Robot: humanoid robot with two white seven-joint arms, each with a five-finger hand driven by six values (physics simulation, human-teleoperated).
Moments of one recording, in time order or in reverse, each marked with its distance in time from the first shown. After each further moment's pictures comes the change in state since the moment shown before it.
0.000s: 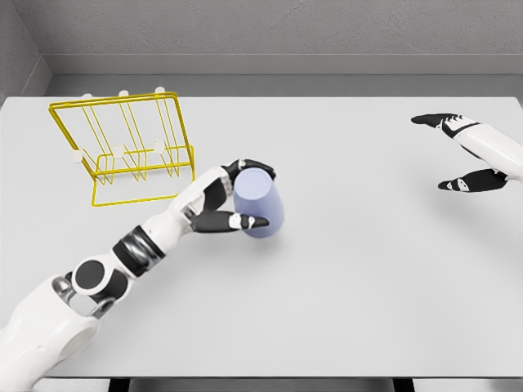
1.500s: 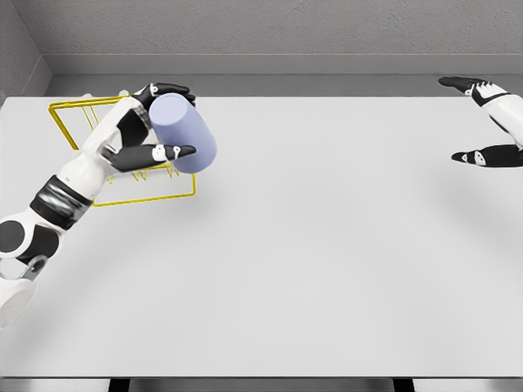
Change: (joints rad) left arm -0.028 0.119 0.229 -0.013 0.047 -0.013 0.015; right arm -0.006 0.077 -0.151 -0.036 -0.008 0.000 0.000
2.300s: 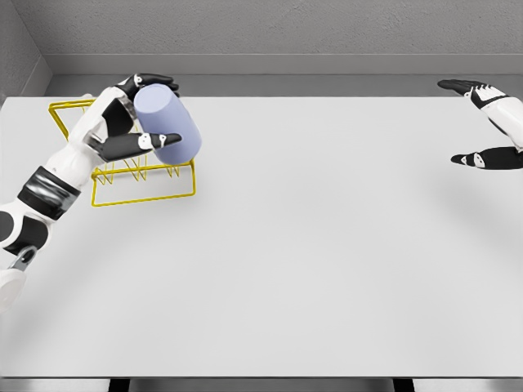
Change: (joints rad) left arm -0.028 0.020 0.013 0.057 0.020 0.000 0.003; right arm 0.006 0.001 0.001 0.002 0.001 0.000 0.000
